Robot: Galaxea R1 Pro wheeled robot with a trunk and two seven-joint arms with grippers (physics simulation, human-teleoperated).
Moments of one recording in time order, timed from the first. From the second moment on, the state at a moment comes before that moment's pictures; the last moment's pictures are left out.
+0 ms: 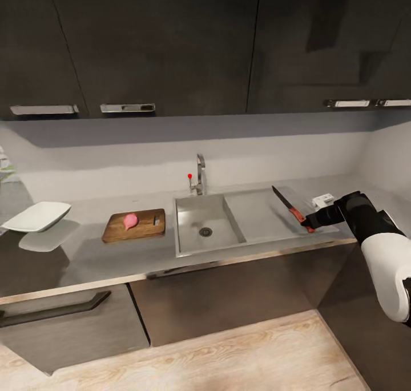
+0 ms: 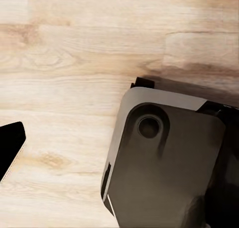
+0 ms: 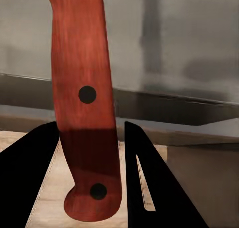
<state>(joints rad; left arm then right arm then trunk) -0.28 0.07 -0.27 0.08 0.50 -0.13 0.00 -1.21 -0.32 -0.08 -0.54 0.65 0.68 0.79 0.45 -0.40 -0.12</state>
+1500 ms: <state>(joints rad) -0.28 0.07 -0.27 0.08 0.50 -0.13 0.00 -1.21 -0.30 -0.09 -0.54 0.66 0.68 0.79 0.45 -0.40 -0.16</state>
